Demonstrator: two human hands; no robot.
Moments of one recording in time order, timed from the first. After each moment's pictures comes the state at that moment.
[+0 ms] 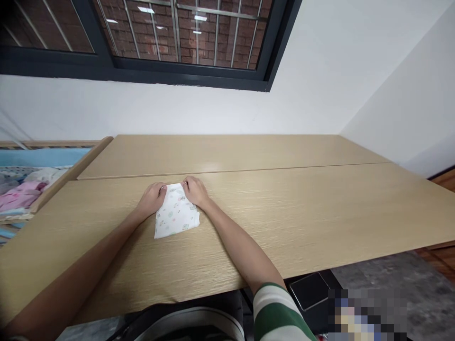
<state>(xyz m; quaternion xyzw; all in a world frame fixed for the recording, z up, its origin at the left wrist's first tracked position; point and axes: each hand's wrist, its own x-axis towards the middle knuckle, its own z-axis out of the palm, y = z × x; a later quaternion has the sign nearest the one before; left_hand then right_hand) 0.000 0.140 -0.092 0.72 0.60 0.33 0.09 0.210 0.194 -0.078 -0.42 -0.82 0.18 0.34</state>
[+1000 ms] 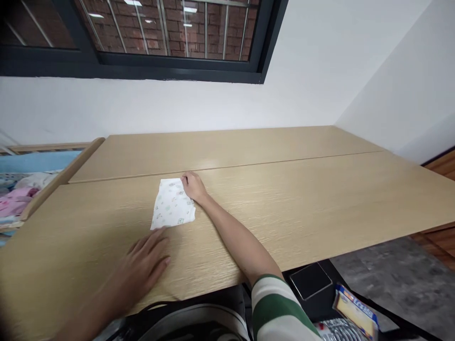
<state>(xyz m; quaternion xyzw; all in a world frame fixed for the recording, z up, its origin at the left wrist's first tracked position) 0.043 -0.059 -0.066 0.83 0.51 0.22 0.04 0.213 0.208 -0.085 -0.43 -0.79 0.21 0.38</state>
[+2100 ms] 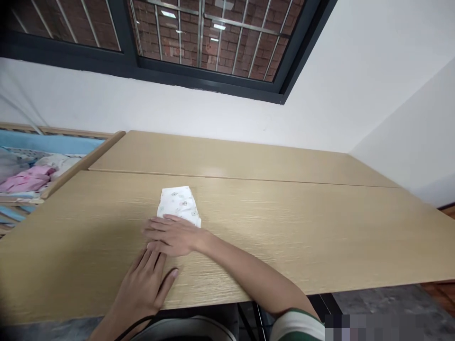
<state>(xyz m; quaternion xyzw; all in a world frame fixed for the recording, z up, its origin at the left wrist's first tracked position) 0.075 -0.093 -0.092 0.75 0.62 0.21 -0.11 0.189 0.067 -0.039 -0.08 -0.98 0.20 0.04</state>
